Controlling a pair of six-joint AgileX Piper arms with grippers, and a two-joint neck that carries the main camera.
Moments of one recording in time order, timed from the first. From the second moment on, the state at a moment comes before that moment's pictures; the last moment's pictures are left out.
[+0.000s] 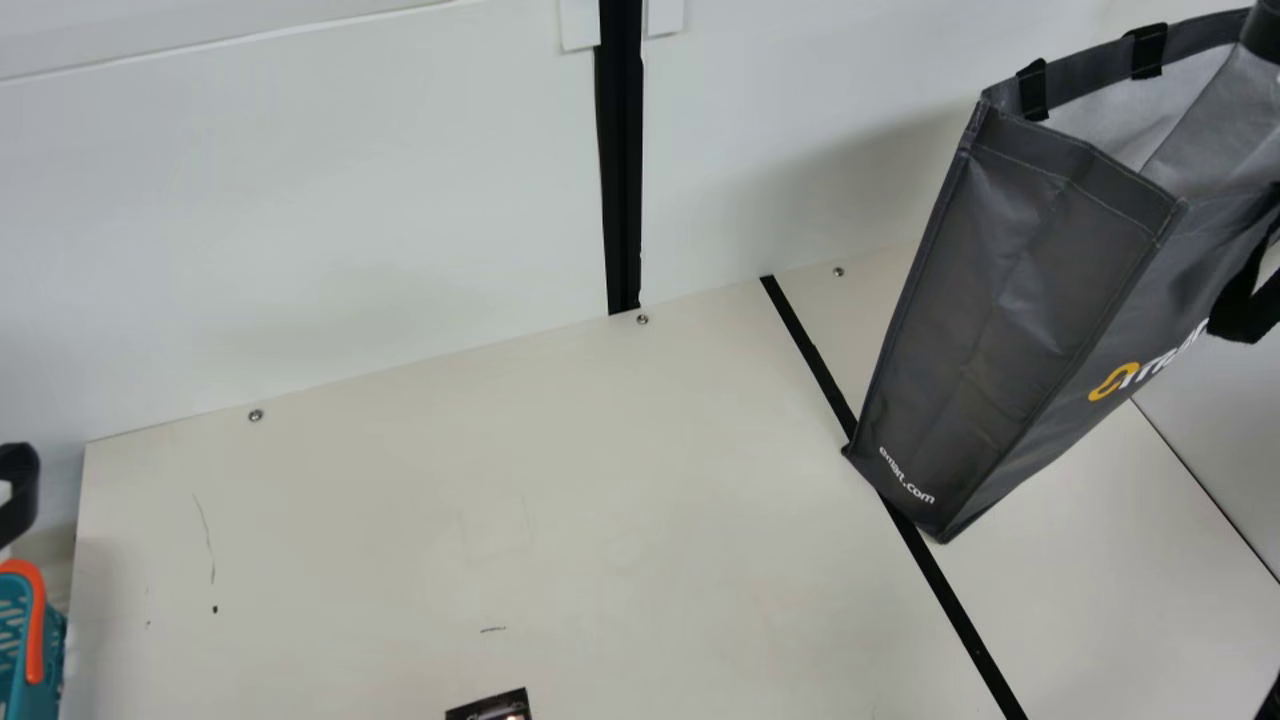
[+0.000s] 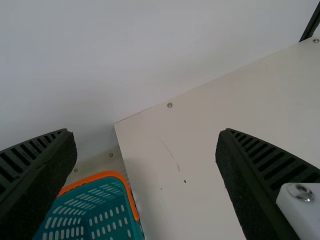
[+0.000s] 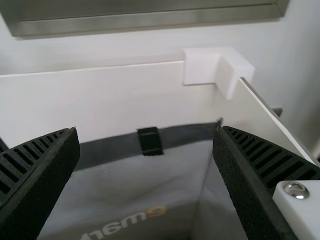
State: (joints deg) left arm -2.8 78.9 -97.8 -8.9 63.6 26.0; right arm -60.1 101.3 -131.3 55.9 70.0 -44.0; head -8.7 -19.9
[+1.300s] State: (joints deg) left arm -2.8 78.9 -97.8 -8.9 63.6 26.0; right arm -24.7 81.5 -118.0 40.7 69.9 -33.7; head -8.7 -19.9
